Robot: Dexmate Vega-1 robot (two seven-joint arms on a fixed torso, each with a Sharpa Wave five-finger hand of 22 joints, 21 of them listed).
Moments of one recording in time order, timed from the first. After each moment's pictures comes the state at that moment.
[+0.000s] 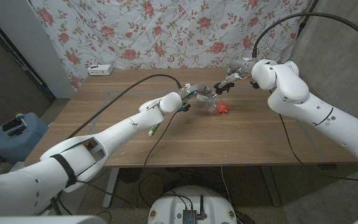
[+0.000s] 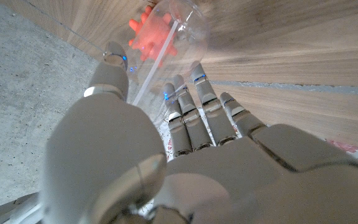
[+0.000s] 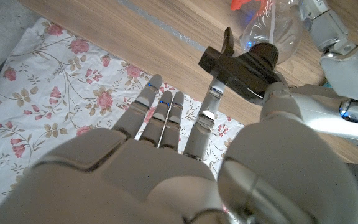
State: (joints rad) left arm 0.41 0.37 0.90 -1.28 0.19 -0.03 -0.05; left_hand 0.94 -0.07 0.41 -0.27 0.17 0.80 -0.03 0.19 0.19 0.84 -0.11 0.19 0.18 0.87 -0.11 0.17 0.16 0.25 -0.04 0.18 0.16; right arm -0.53 -0.87 -0.71 -2.16 -0.83 -0.70 0.70; right_hand 0.57 -0.08 0.22 -0.05 0.28 1.01 -0.10 0.33 0.19 0.44 0.06 0.28 0.21 0.36 -0.01 0.29 0.22 0.53 0.03 0.20 0.17
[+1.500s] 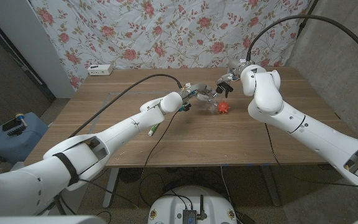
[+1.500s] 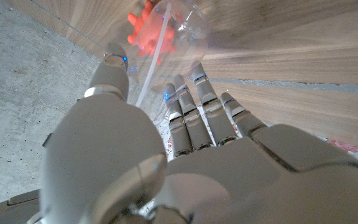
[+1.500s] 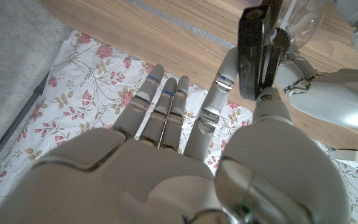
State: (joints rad) left arm 0.40 0.35 0.90 -1.25 0.19 -0.05 -0.03; left_hand 0.94 -0.07 0.41 -0.27 0.17 0.80 -0.03 0.18 0.19 0.84 -0.11 0.19 0.18 0.88 -0.11 0.17 0.16 0.25 -0.04 0.18 0.16; right arm -0.53 -0.72 -0.80 -2.09 -1.09 -0.88 0.72; right_hand 0.61 0.01 0.24 -0.10 0.21 1.37 -0.07 0.40 0.18 0.68 0.04 0.31 0.20 0.53 -0.05 0.33 0.22 0.64 0.02 0.21 0.17
